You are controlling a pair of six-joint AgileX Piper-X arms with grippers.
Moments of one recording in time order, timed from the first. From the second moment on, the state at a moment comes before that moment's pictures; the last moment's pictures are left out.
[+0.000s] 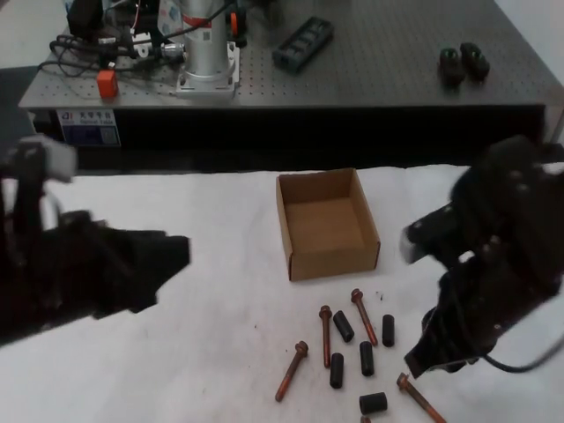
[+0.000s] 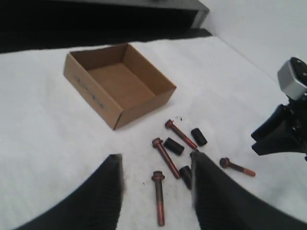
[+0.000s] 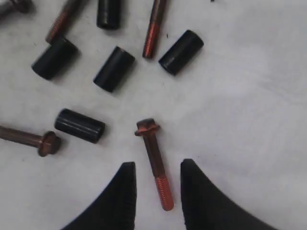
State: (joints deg) left arm -15.7 60.0 -34.0 11.3 34.8 -6.8; right arm 12.2 82.0 -48.1 49.3 -2.3 -13.0
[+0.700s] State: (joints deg) left arm -25.1 65.8 -37.0 13.4 30.7 -5.9; right arm 15.8 94.7 -49.6 48.5 -0.6 -15.6
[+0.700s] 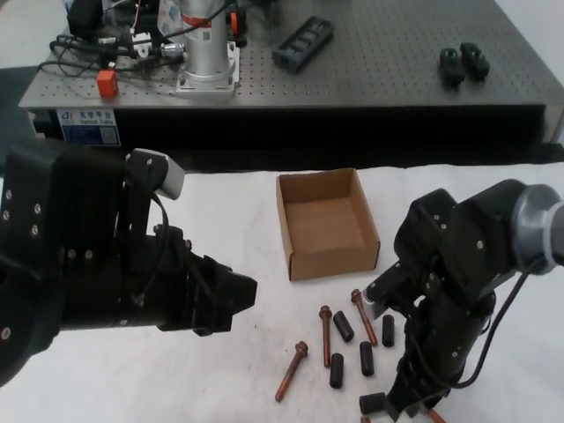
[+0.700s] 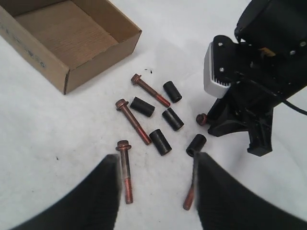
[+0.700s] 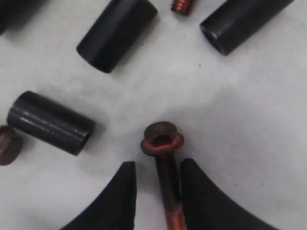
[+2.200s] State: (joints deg) left arm -46.6 119.8 -88.7 56.0 13.5 -11.9; right arm 7.5 54.2 -32.9 45.2 0.8 1.9
